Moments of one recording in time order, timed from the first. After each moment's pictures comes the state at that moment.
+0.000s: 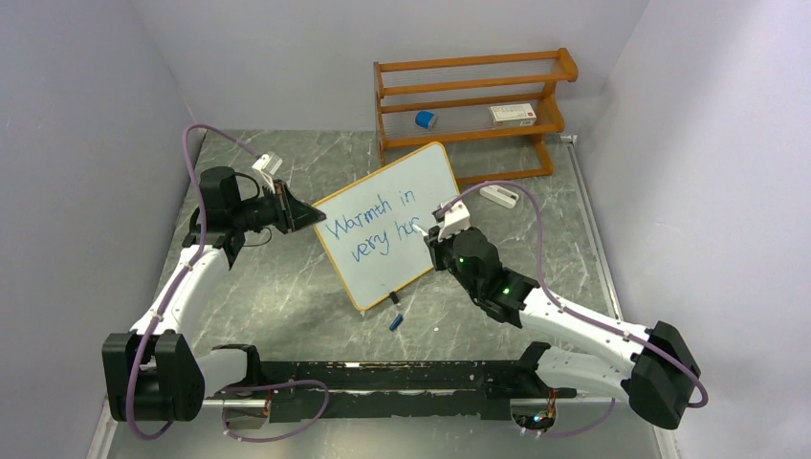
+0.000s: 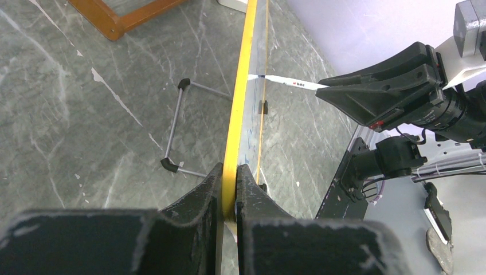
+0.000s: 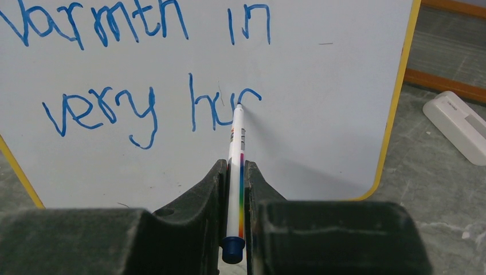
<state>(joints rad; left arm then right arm) -0.01 1.17 0.79 -0.06 0.96 -0.27 0.87 1.04 0.59 0.14 0.37 0.09</state>
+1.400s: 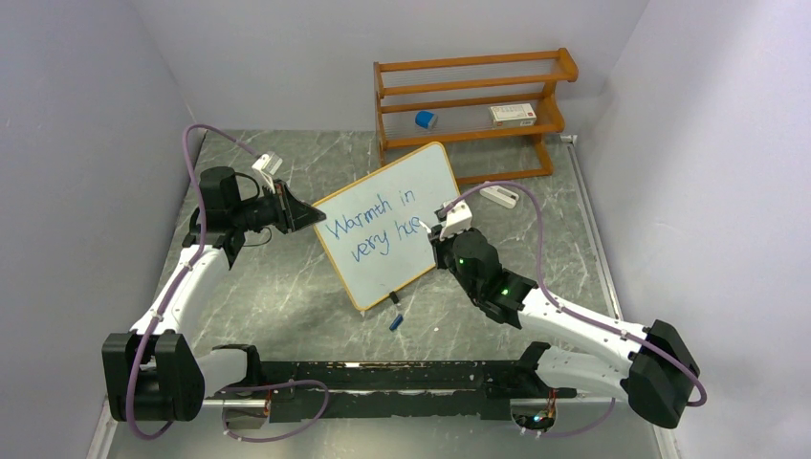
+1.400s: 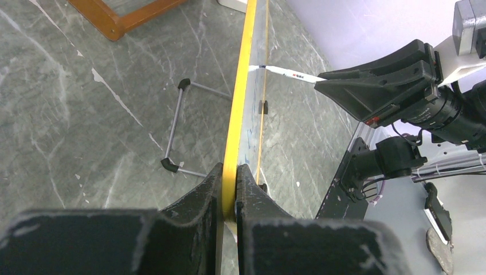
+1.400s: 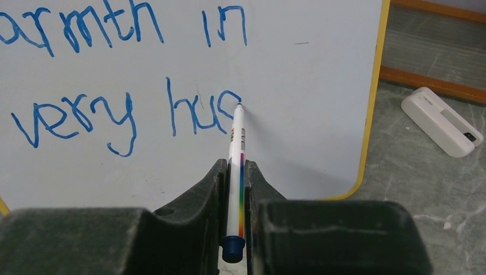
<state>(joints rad) -0.01 1.17 0.79 -0.06 0.96 -0.27 0.87 1.04 0.58 0.17 0.44 0.08</state>
